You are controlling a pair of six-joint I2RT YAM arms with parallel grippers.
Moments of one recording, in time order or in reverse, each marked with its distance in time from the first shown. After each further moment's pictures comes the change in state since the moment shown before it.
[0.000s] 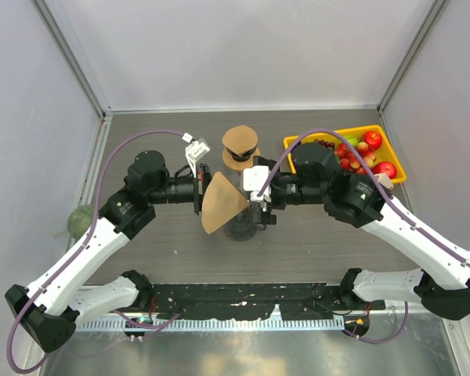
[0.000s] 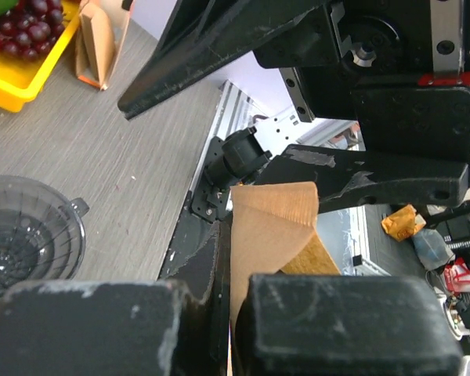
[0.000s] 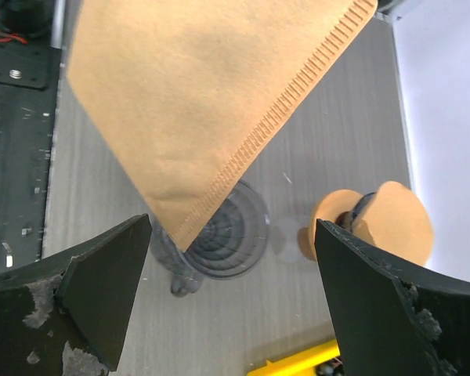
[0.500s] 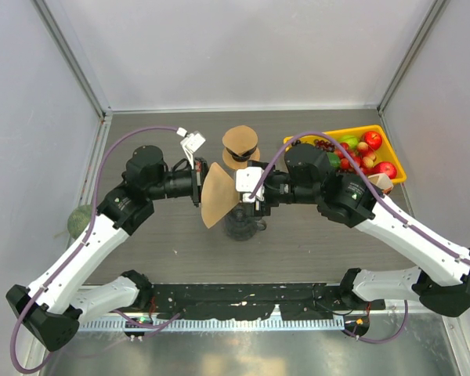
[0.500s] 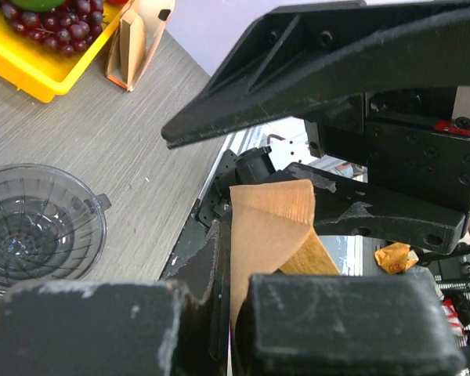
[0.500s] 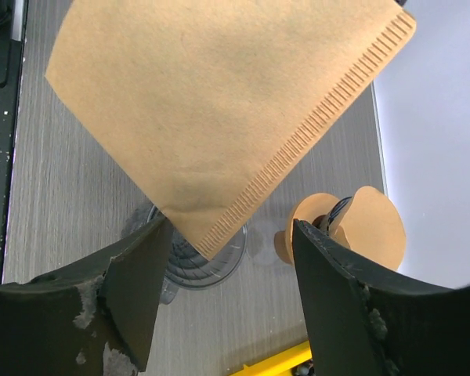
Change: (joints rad) left arm 0.036 0.020 0.045 -0.061 -0.068 -0.059; right arm 0.033 0.032 -0.020 0.084 0.101 -0.046
